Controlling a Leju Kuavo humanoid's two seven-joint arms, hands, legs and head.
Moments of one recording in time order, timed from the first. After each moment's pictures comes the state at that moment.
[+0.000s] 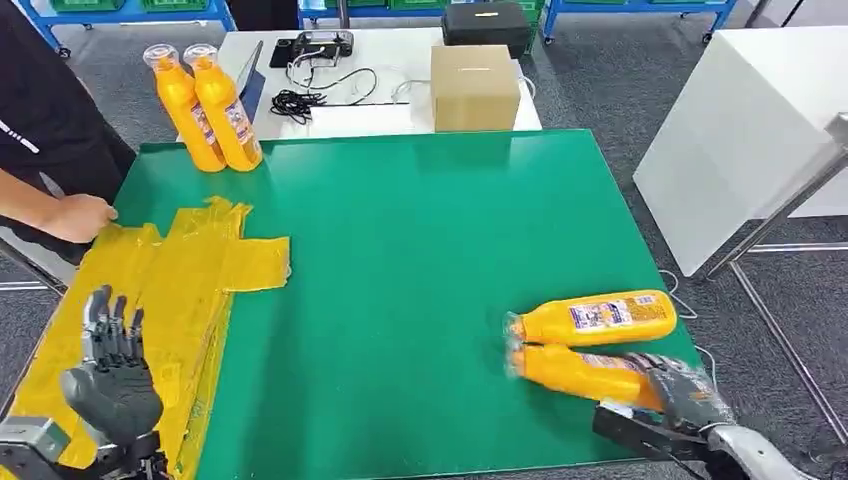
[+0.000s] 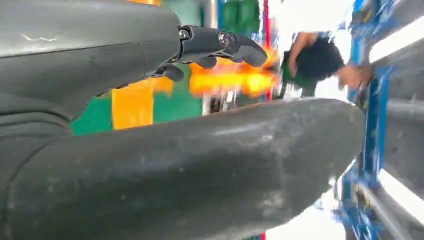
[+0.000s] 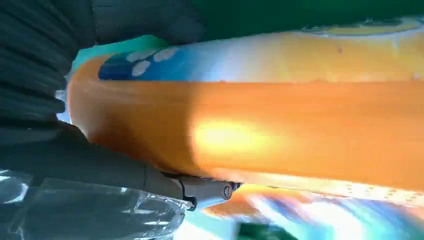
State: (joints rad) left arm 0.27 -0.14 0.08 -1.82 0.09 0.05 -0.49; right arm 0.23 -0.68 0.31 -1.58 0.51 -0.05 -0.01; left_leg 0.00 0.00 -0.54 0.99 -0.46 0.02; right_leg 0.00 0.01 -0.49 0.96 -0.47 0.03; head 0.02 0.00
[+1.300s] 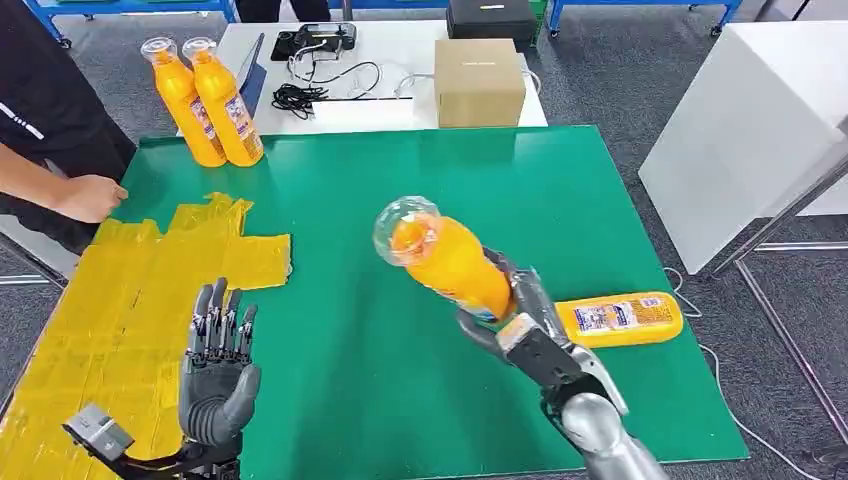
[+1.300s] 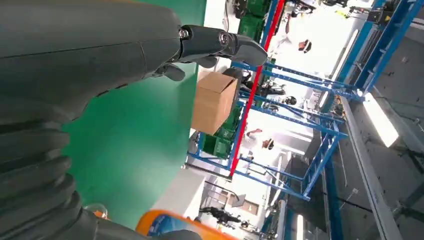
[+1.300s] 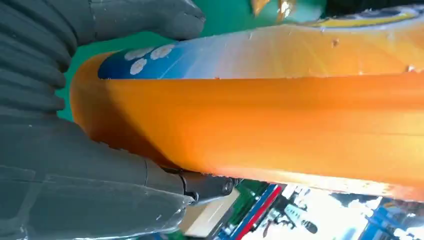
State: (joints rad) left arm 0.24 -0.17 -0.18 -1.75 0.25 -0.05 -0.51; right arm -0.11 -0.11 0.38 -1.62 0.24 0.00 -0.26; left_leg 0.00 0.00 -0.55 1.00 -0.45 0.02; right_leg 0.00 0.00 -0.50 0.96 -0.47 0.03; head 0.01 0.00
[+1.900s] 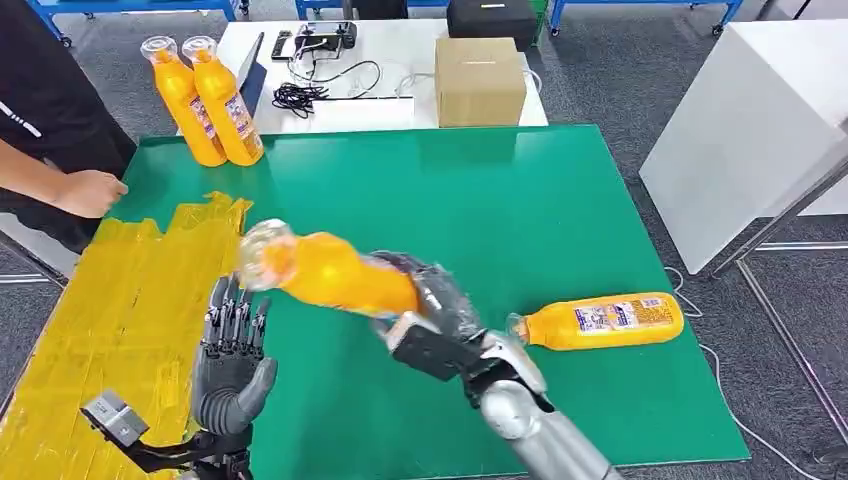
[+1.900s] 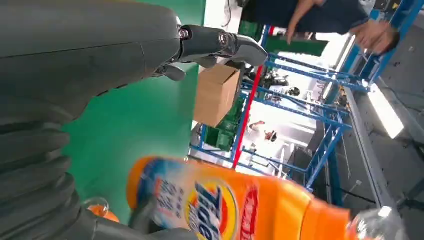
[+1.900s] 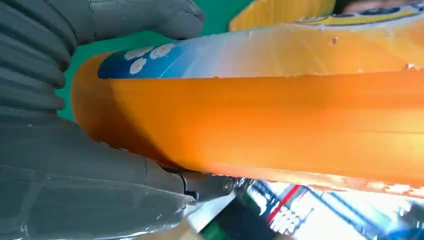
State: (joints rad) left arm 0.20 -0.16 -0.22 -1.71 0.26 -0.06 -0.50; right arm -0.28 0.03 0.63 -1.43 0.34 -0.05 -0.16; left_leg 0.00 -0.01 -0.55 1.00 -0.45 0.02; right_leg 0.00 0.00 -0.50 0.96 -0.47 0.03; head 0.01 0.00
